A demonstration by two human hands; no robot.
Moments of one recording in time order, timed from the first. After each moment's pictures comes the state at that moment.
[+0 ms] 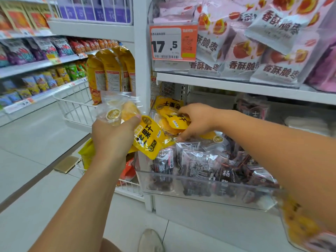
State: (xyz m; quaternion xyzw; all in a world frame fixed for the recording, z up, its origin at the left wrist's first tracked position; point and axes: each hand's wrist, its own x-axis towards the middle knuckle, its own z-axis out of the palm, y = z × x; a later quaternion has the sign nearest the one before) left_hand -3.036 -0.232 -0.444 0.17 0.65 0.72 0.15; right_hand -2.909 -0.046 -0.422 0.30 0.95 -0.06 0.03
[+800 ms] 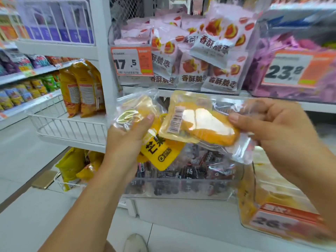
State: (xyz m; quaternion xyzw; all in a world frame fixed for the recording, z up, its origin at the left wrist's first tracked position) left_hand -2.940 -0.221 -0.414 0.28 0.53 0.74 0.31; right_hand -2.709 -0.158 -0.365 0.33 0.67 -0.43 -0.50
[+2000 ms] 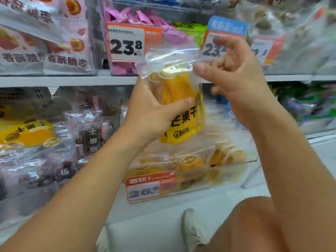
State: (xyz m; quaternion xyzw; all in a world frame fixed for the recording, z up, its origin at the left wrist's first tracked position) left_hand -2.687 -0.130 -0.384 0.61 0.37 0.59 0.38; right_hand -2.520 -0.130 -0.330 0.40 0.61 -0.36 -0.58
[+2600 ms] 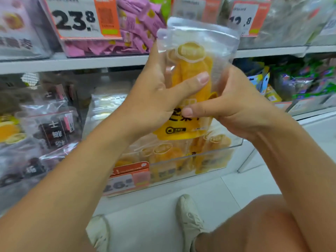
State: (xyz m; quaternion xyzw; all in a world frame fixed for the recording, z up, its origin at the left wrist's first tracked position) left_hand -2.627 -0.131 -0.386 0.70 0.28 0.51 0.41; right_hand -2.457 -0.141 -0.384 0.31 0.65 -0.50 -0.48
